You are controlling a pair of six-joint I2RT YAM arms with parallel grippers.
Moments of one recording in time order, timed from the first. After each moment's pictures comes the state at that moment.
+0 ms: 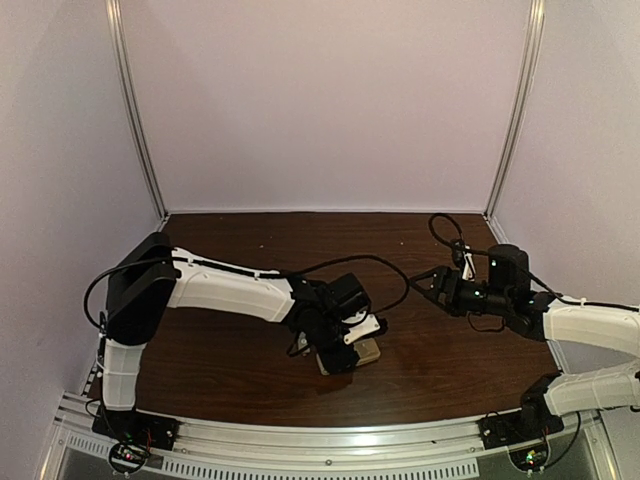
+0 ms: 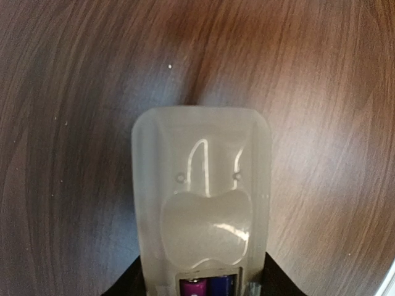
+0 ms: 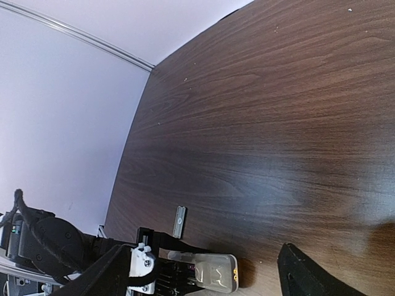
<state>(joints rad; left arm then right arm) -1.14 2.12 1.49 -0.55 0.08 0.09 0.46 1.08 0.44 0.23 -0.41 0.81</state>
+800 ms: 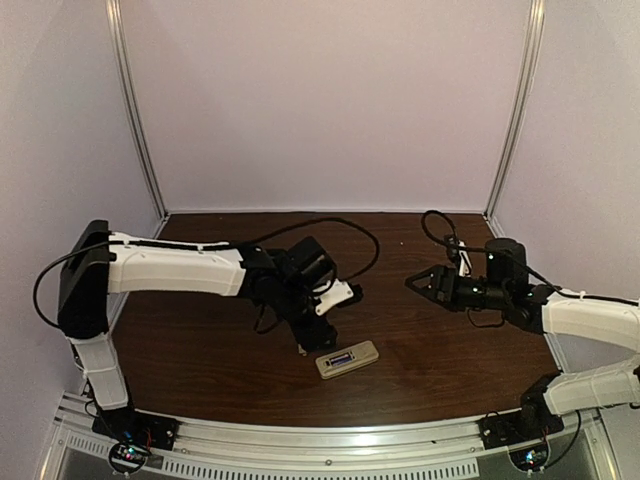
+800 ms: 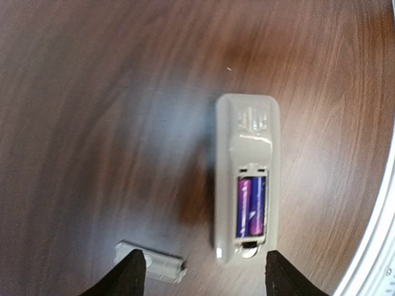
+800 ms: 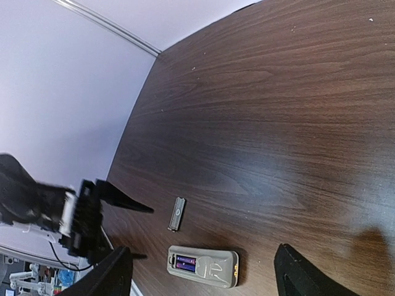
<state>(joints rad) -1.07 1.91 1.39 -0.60 0.09 0.10 0.46 1.10 0.49 0.18 -0.46 0.72</state>
